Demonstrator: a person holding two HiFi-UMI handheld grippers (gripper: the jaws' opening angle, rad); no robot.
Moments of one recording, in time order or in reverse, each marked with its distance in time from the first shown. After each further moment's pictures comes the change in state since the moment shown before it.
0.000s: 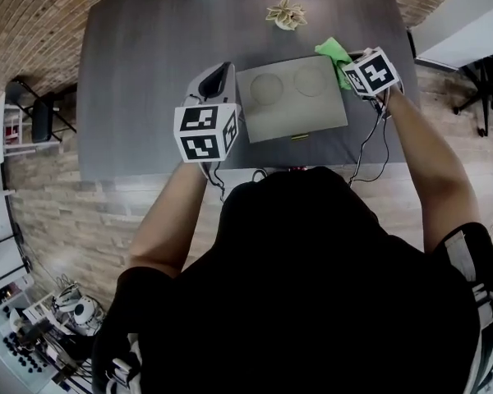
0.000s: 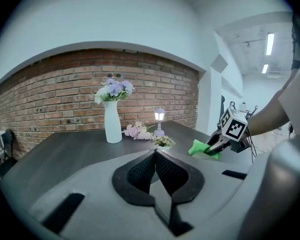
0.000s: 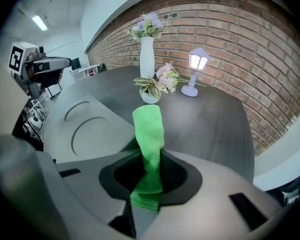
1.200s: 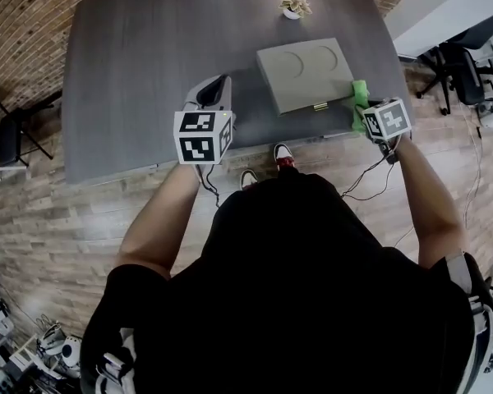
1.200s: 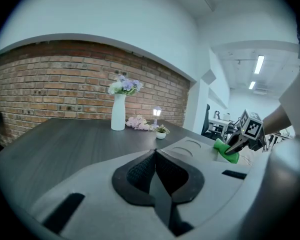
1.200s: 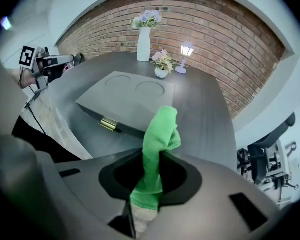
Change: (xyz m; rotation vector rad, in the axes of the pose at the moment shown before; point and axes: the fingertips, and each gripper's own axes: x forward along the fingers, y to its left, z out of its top) left arm -0.095 0.049 -0.072 -0.056 -0.034 -0.183; right arm -0.106 0.135 -0.117 0.208 0.181 -0.213
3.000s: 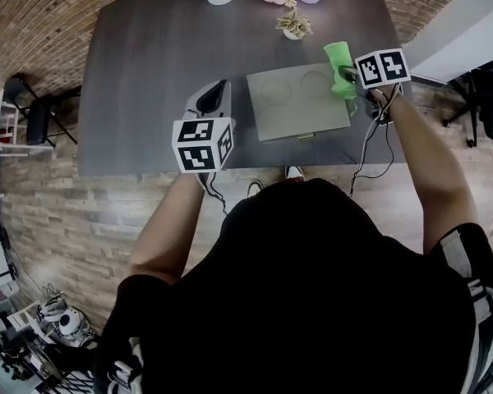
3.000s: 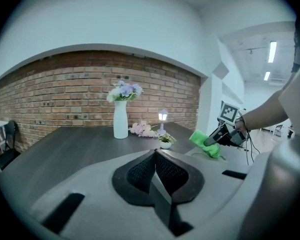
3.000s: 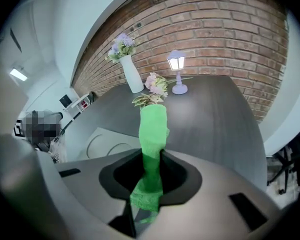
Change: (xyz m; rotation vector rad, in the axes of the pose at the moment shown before) left arm 0.048 -0.026 0.049 0.007 0.007 0.183; right arm 0.057 -0.070 0.164 0.178 -0.187 0.368
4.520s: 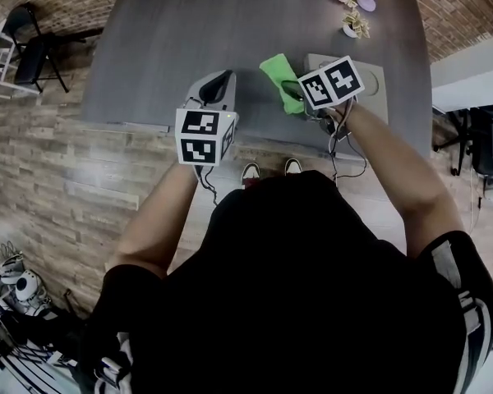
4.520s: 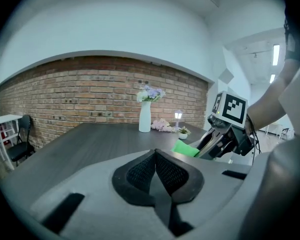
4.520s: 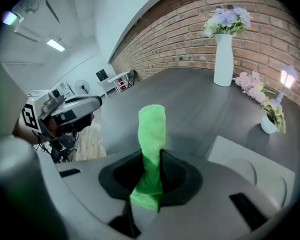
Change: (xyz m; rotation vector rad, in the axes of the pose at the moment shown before) left arm -0.114 0.105 -0.062 -0.037 -0.040 0.064; right arm 0.087 0.321 -0.023 -0.358 0.133 0.254
